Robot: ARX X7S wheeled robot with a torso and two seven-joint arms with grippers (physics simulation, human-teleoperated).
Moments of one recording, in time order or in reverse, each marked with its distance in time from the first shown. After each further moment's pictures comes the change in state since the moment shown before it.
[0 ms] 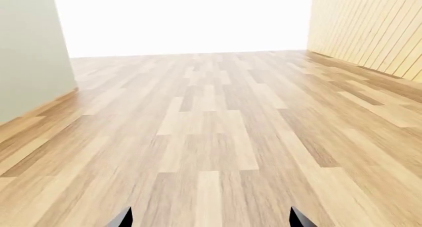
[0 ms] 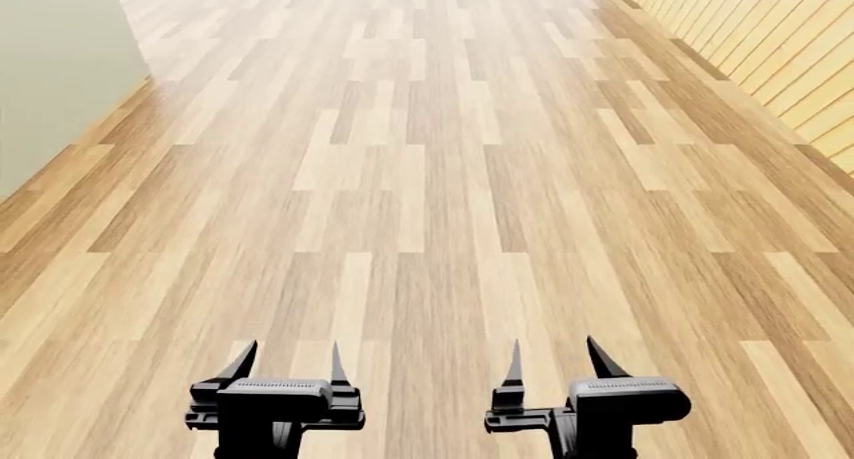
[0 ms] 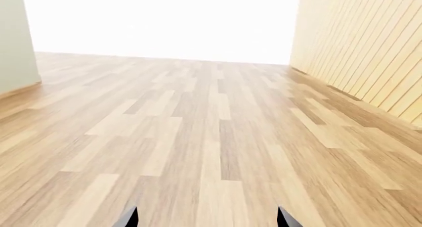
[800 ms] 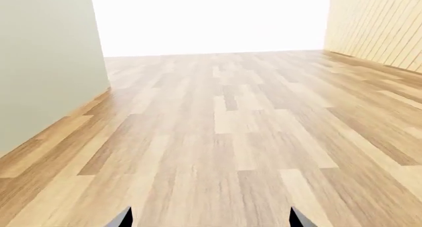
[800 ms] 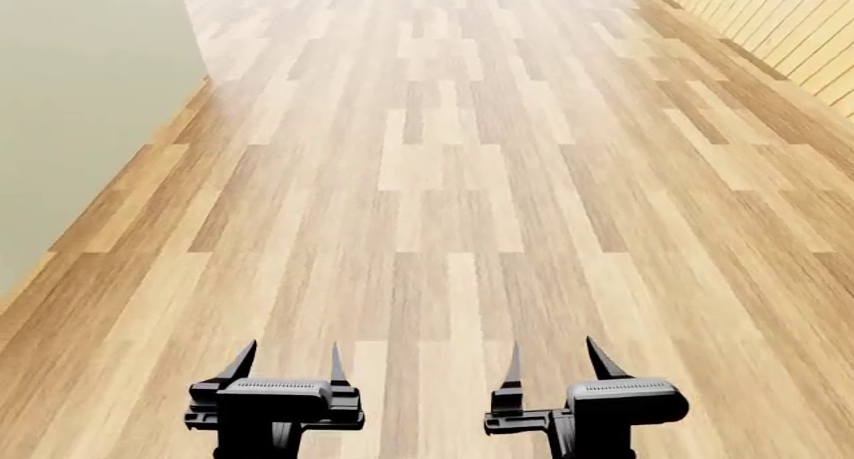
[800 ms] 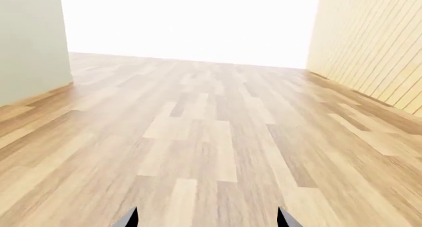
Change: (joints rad) left arm -0.002 -0.009 0.010 0.002 -0.006 0.003 -0.011; right arm 0.000 0.010 -0.016 -0.002 -0.010 -0.004 0.014
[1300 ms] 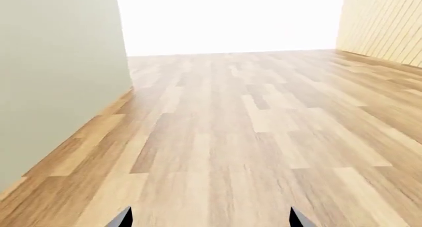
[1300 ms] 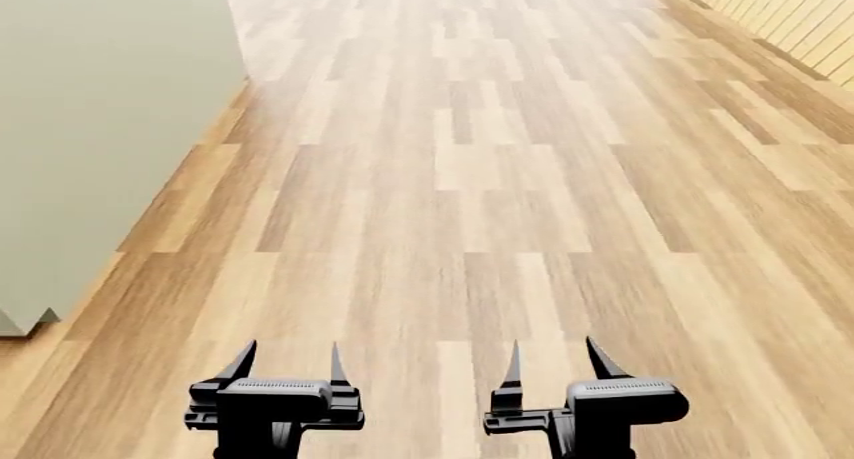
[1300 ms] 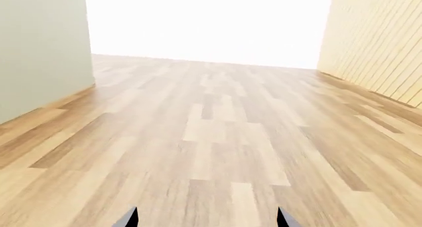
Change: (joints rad) left arm -0.002 -0.004 0.006 -0.001 -0.005 0.002 -0.005; right arm 0.003 0.003 -0.006 -0.002 0.006 0.001 0.005
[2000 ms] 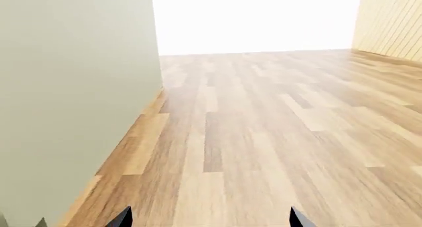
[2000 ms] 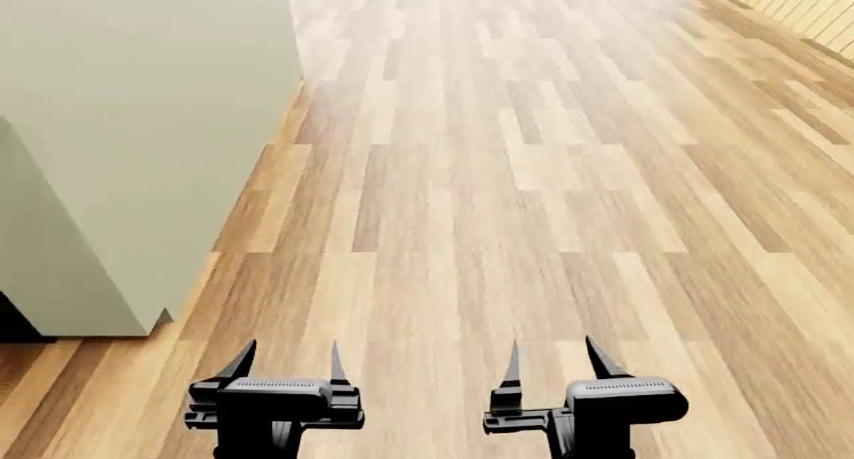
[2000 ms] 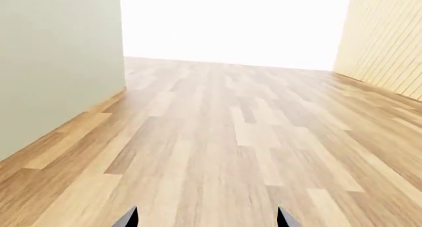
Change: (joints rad) left arm -0.004 -0.006 0.008 0.001 -0.005 0.001 -0.008; right arm 0.003 0.005 -0.009 -0.002 0.005 -0.001 0.008
